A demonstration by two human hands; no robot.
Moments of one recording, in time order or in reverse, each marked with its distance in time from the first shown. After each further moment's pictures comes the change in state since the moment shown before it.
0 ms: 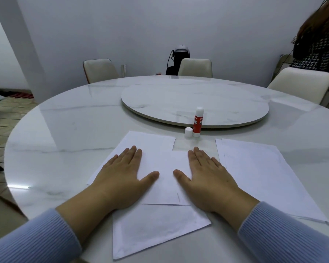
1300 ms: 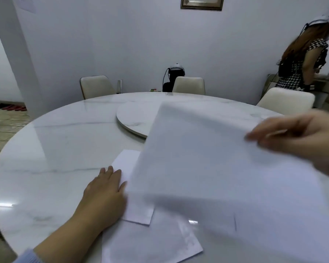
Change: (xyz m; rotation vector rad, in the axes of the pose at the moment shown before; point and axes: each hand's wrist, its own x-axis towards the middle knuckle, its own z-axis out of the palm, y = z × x) left_hand 0.001 -0.005 -0.007 -0.225 0.185 -0.176; right_hand -0.055 0.077 -0.164 0.751 0.298 -0.302
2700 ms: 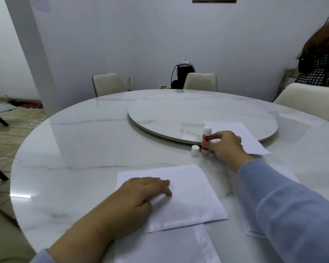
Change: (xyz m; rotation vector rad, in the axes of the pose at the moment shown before) left_hand -0.003 -0.005 -0.002 -0.123 -0.219 0.574; right_hand 0.124 0.113 0.123 -0.201 0.295 0.433
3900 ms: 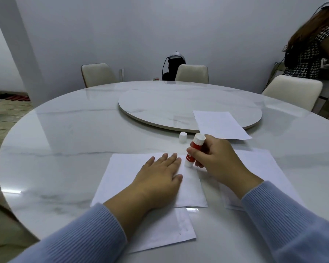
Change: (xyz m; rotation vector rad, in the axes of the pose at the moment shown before) left_hand 0.054 0.048 0.042 0.243 -0.112 -0.153; right_hand -0.102 0.002 -0.027 0.085 -0.164 -0.332
